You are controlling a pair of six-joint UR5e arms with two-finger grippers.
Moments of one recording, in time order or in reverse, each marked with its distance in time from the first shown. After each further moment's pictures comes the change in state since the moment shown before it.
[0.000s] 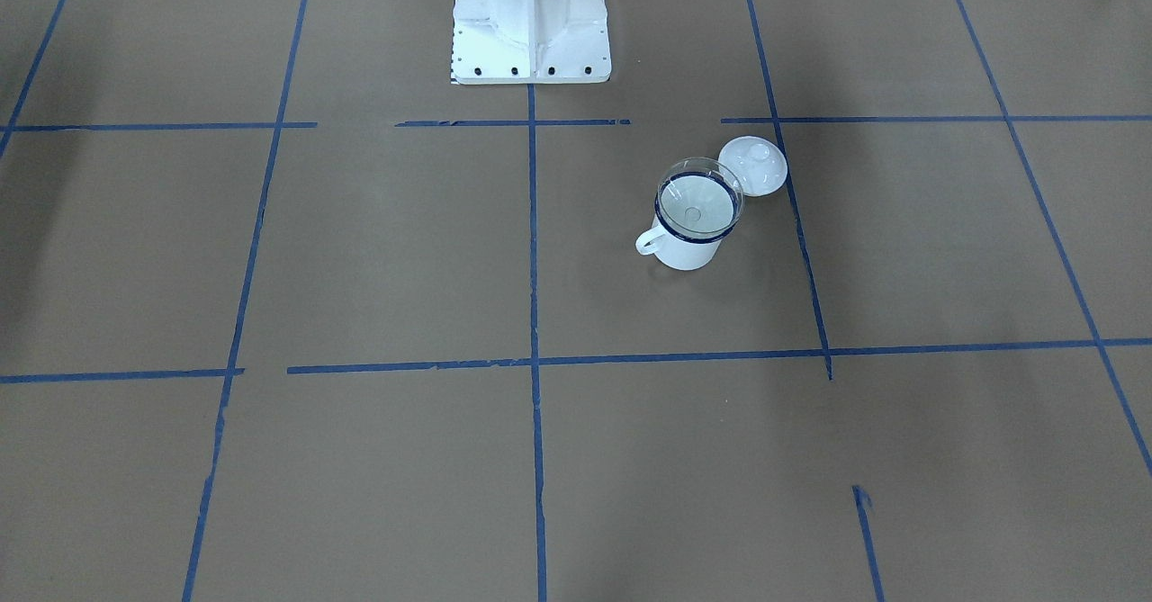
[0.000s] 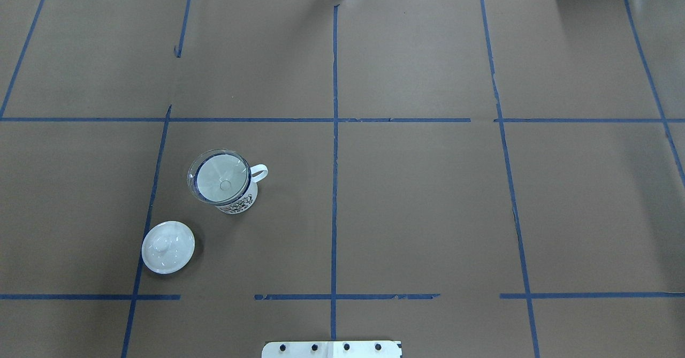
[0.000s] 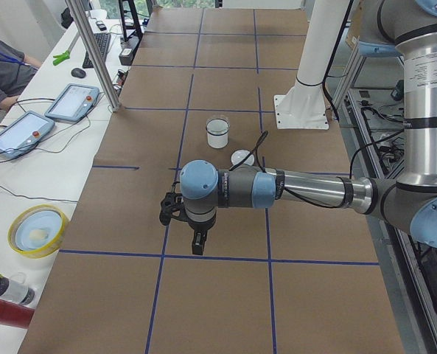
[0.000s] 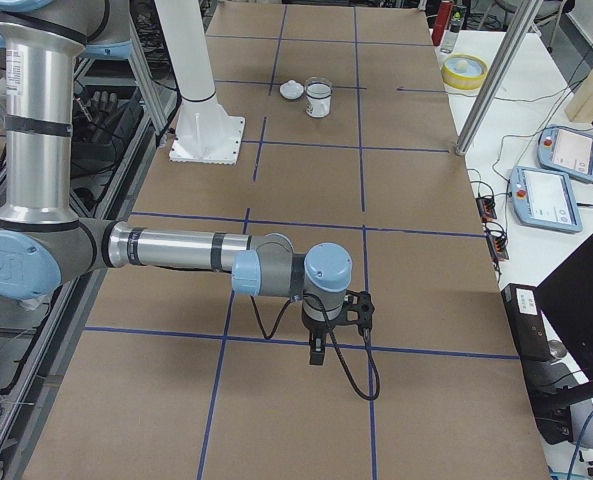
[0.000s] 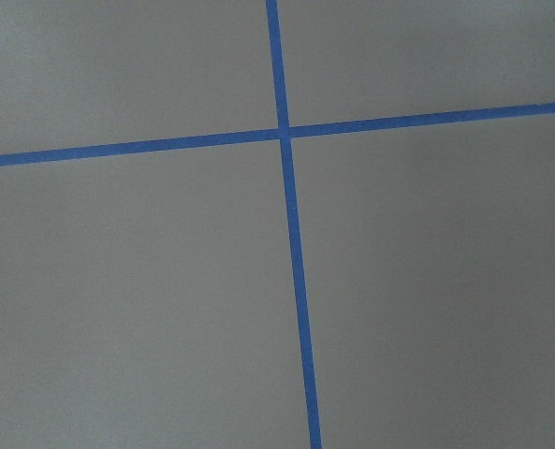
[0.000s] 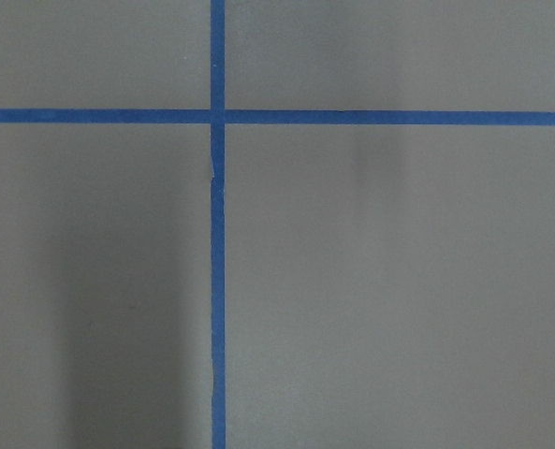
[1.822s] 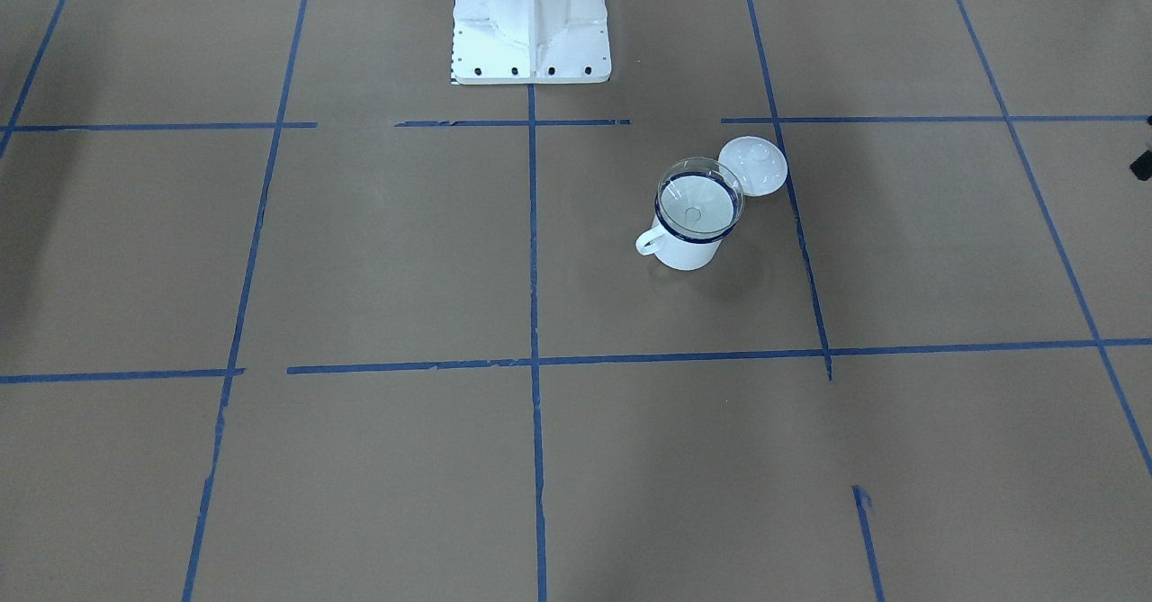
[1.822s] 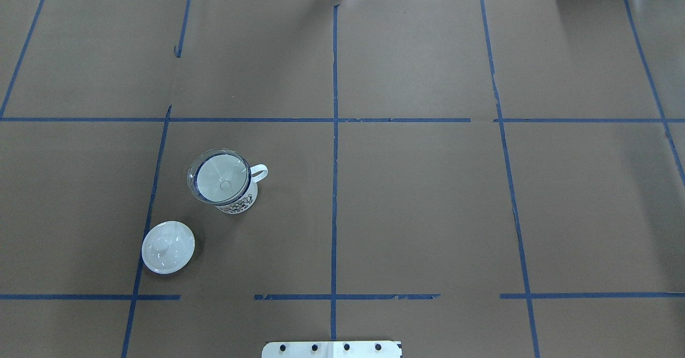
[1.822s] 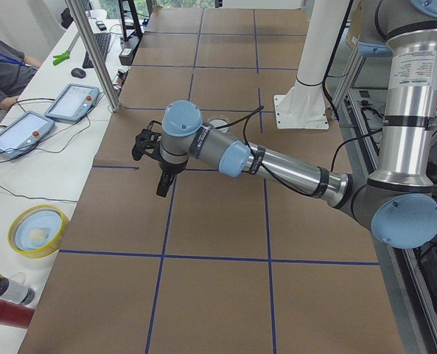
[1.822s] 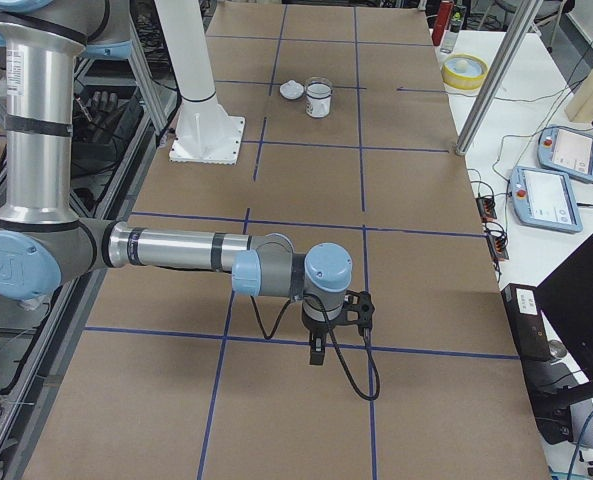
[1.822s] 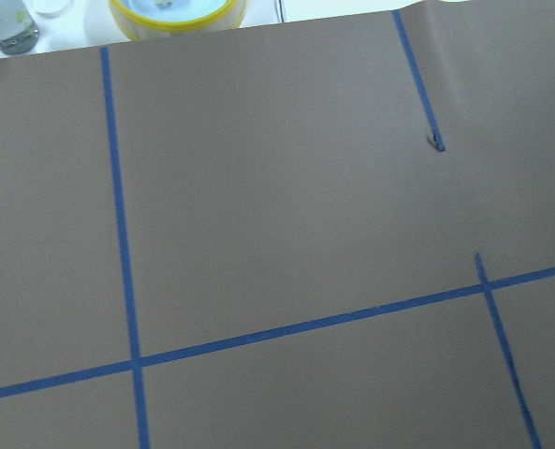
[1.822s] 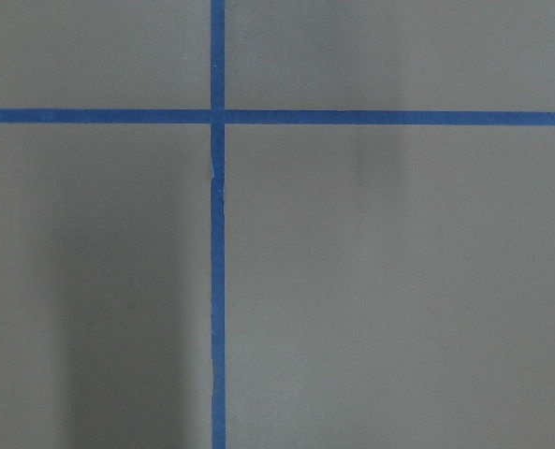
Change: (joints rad) left arm 0.191 -0.176 -0.108 -0.312 -0.011 -0.547; right arm 0.000 0.000 0.000 0.000 0.000 0.000
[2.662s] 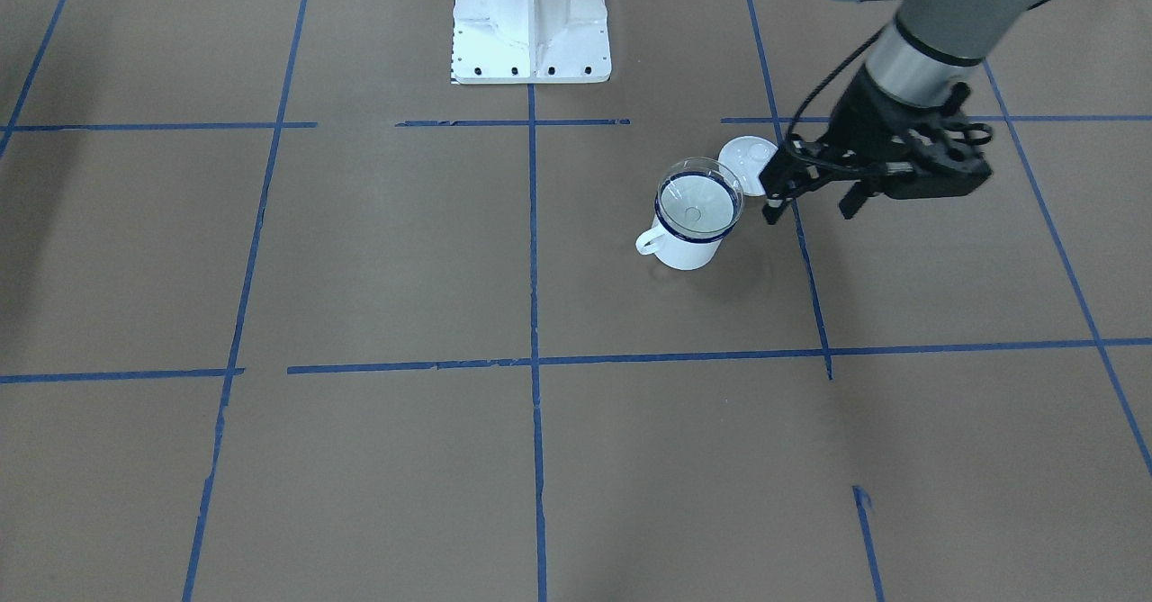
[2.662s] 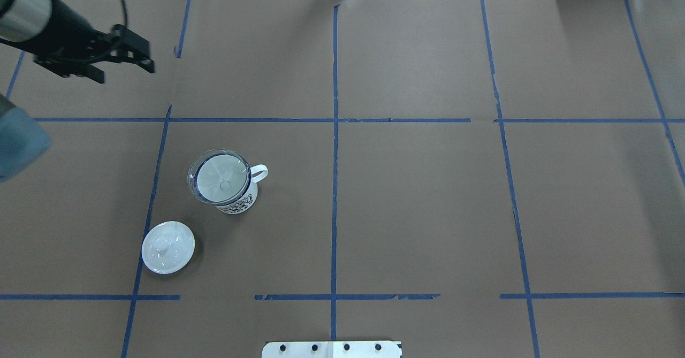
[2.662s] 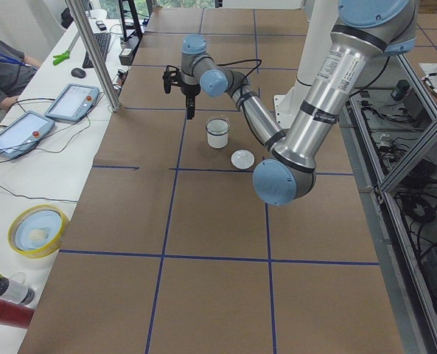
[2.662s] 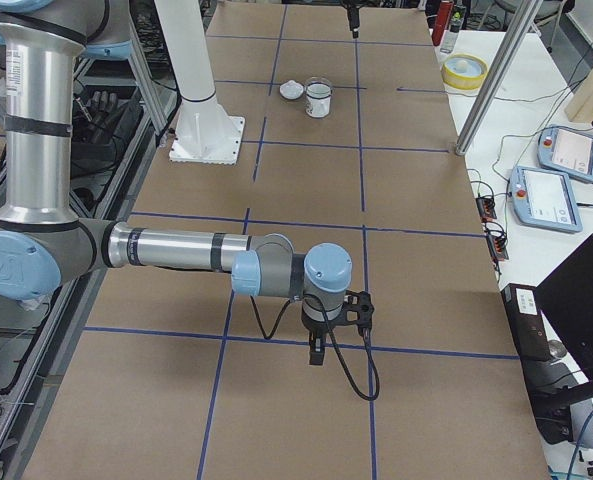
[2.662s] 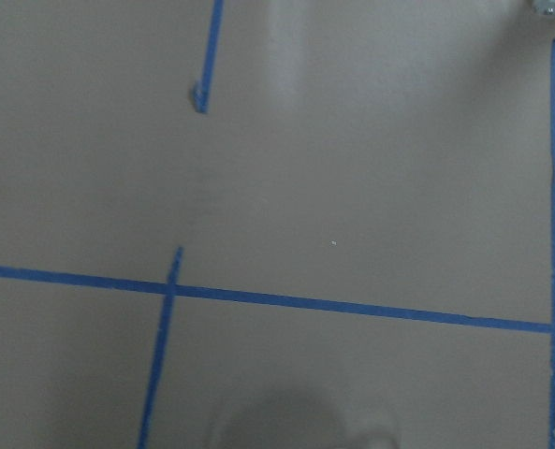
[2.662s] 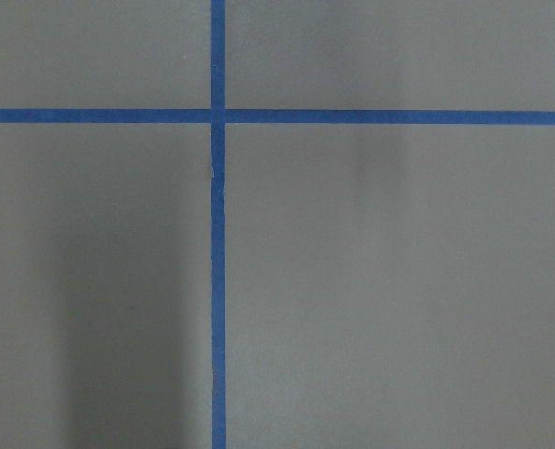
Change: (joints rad) left arm 0.543 -0.443 -0.031 0.272 0.310 -0.739; right arm 0.000 0.000 0.000 0.000 0.000 0.000
